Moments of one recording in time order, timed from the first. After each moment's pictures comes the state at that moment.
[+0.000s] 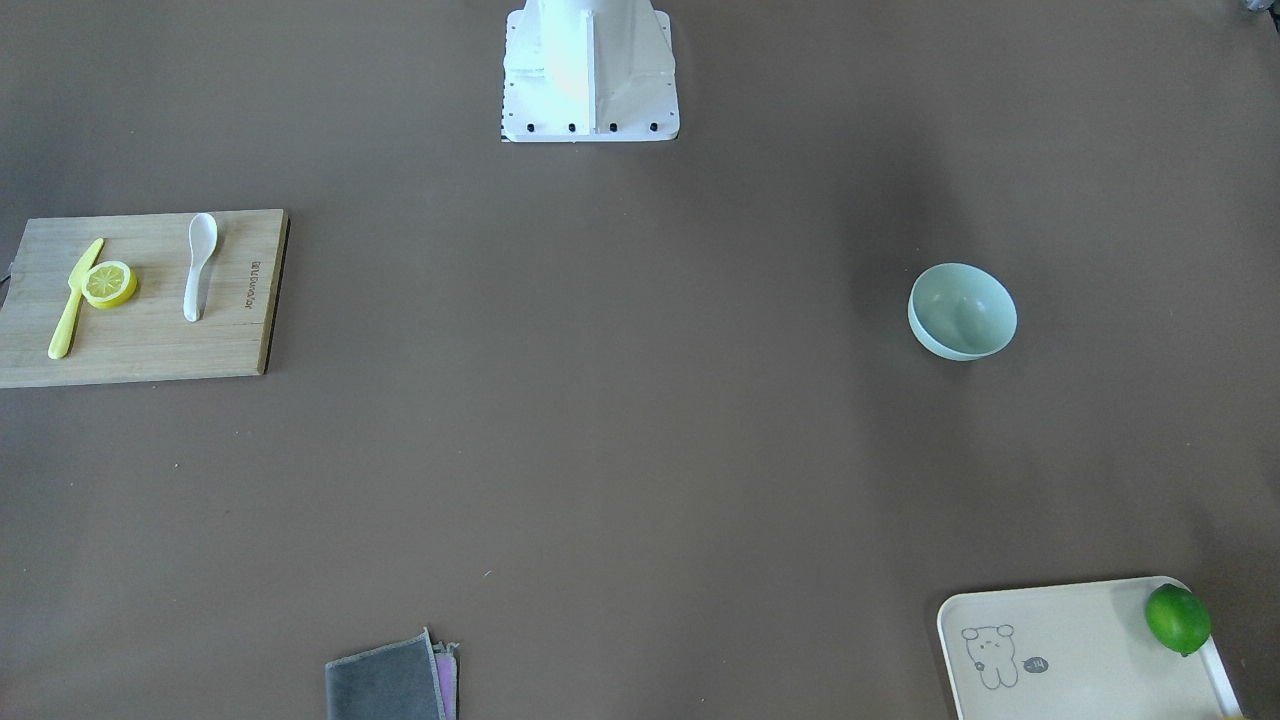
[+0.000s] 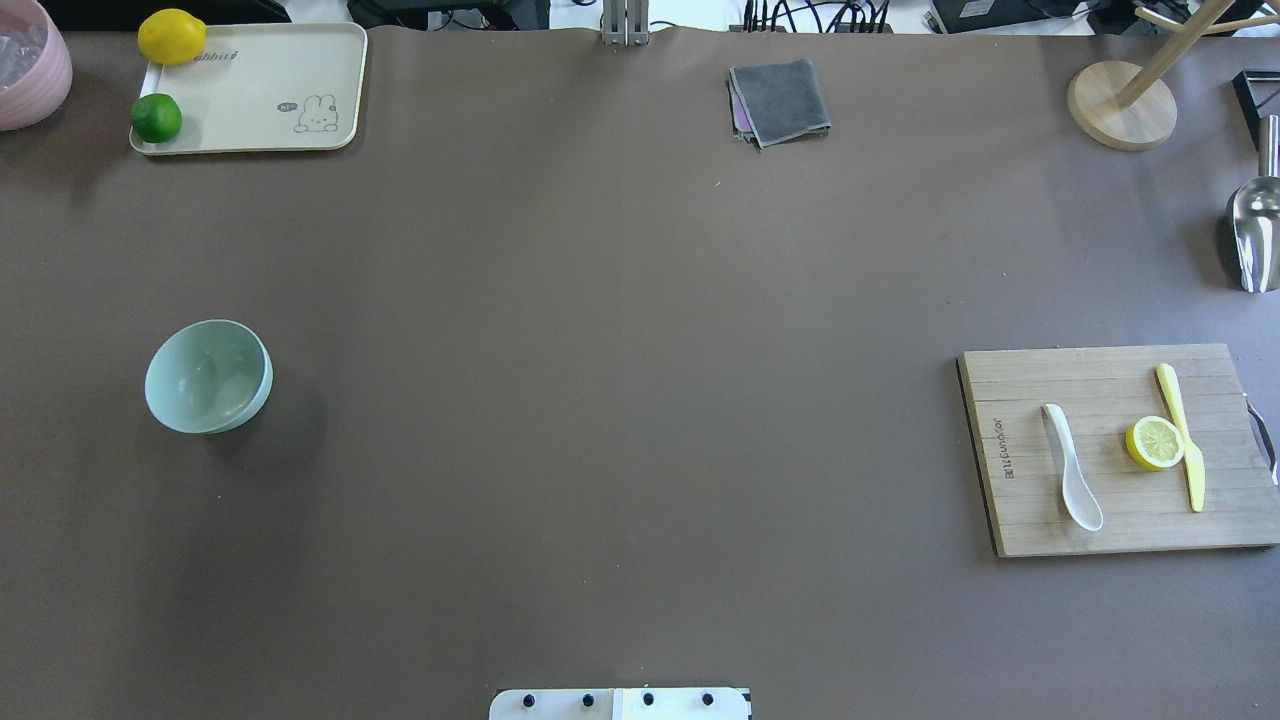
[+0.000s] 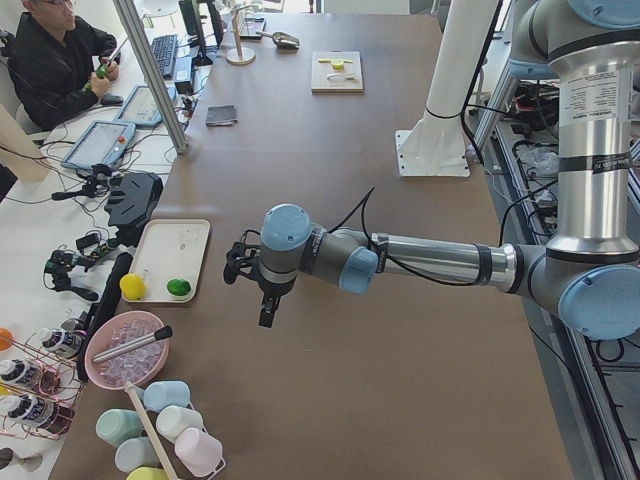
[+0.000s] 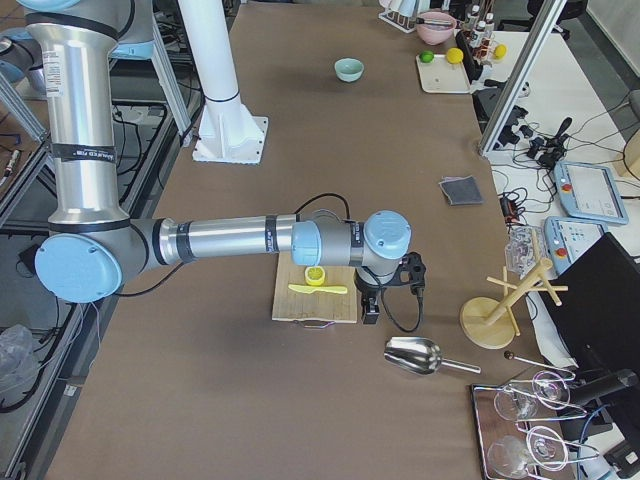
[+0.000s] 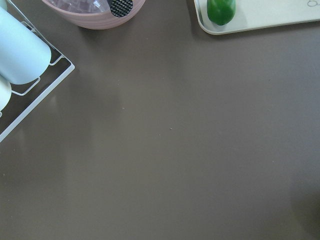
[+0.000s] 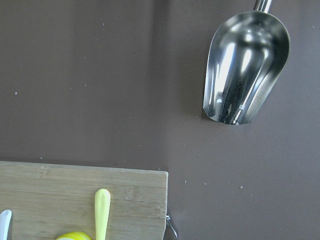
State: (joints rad) left arm -1.52 -1.48 -1.74 -1.85 -2.35 -0.17; right arm 1.52 -1.55 1.67 -1.65 2.43 -0.01
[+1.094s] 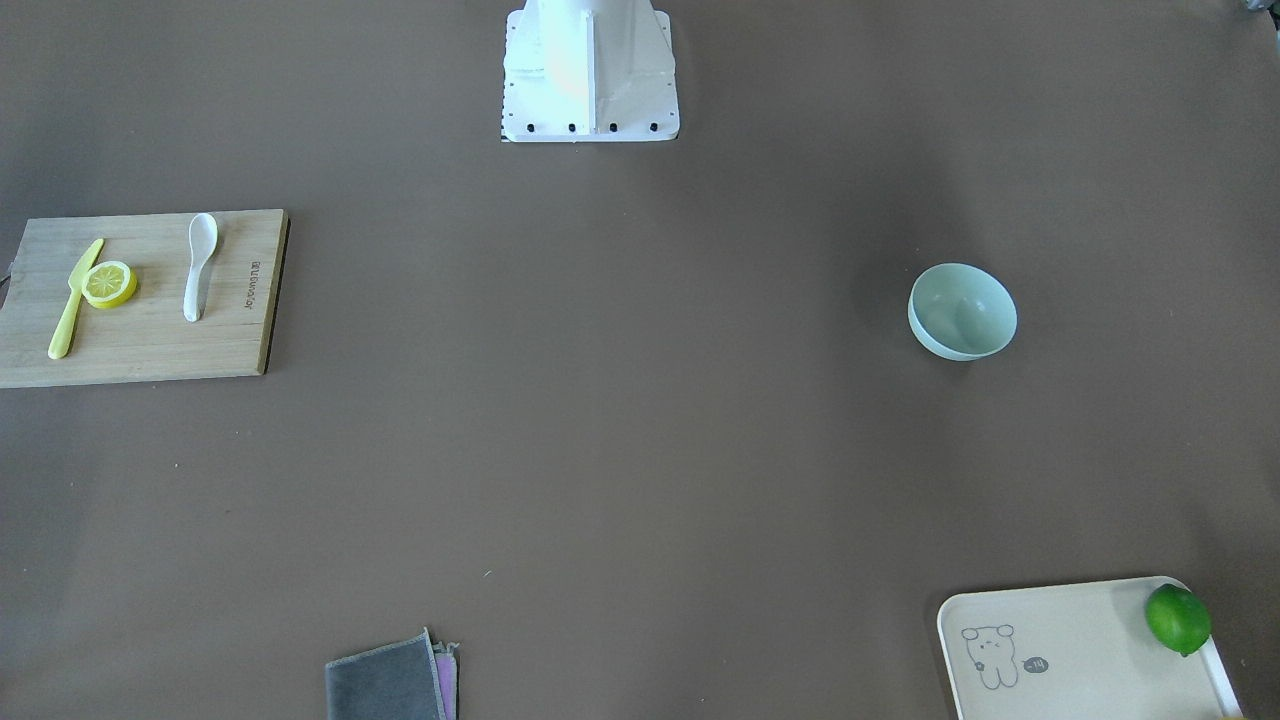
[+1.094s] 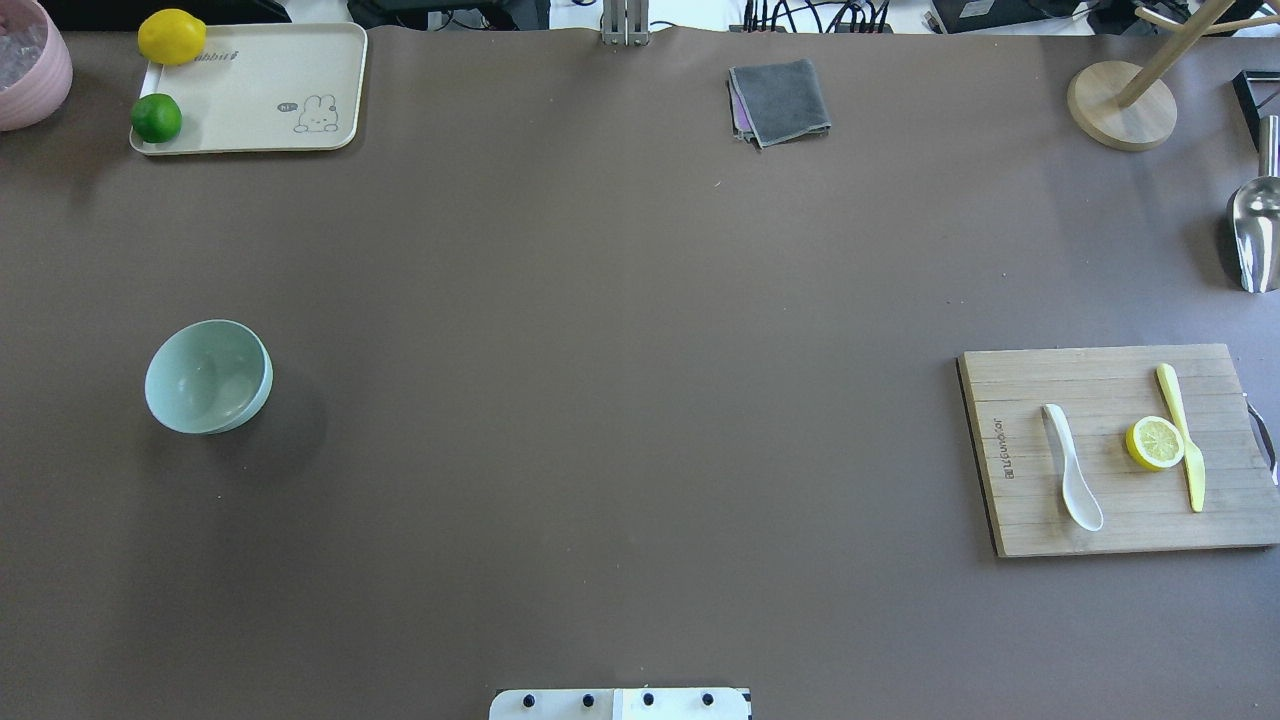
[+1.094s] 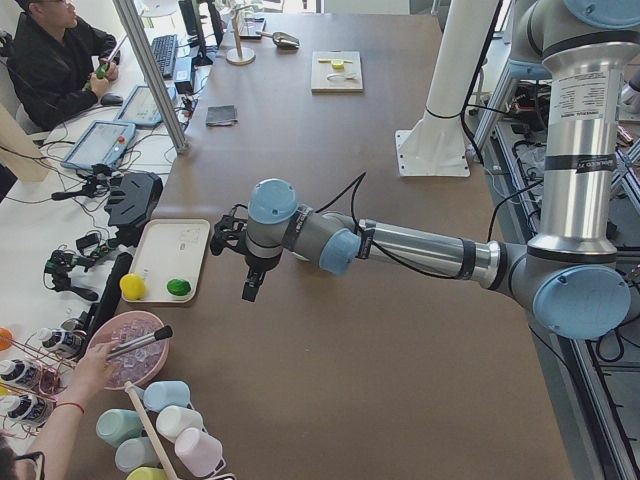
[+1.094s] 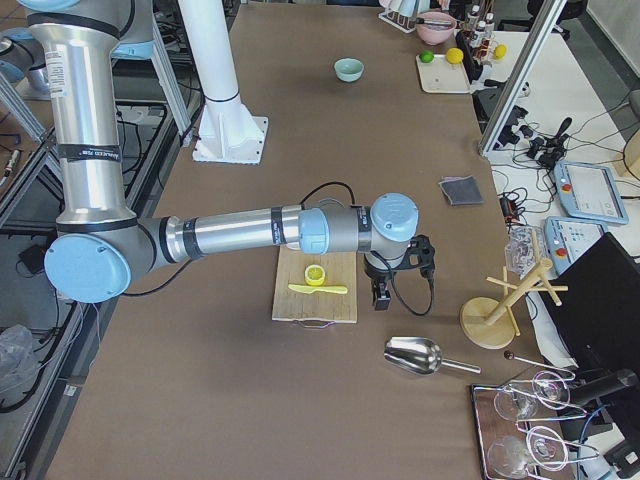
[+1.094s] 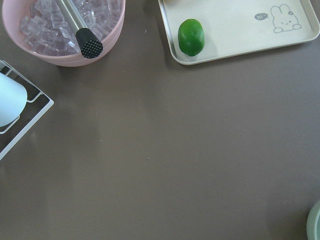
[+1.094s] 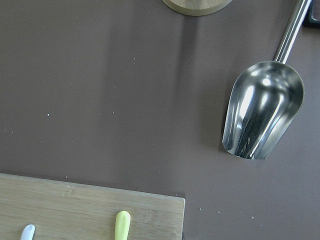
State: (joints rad) left arm -1.47 -1.57 -1.75 -1.87 -2.36 -0.21; right arm 1.52 -1.49 1.70 -1.65 2.42 -0.01
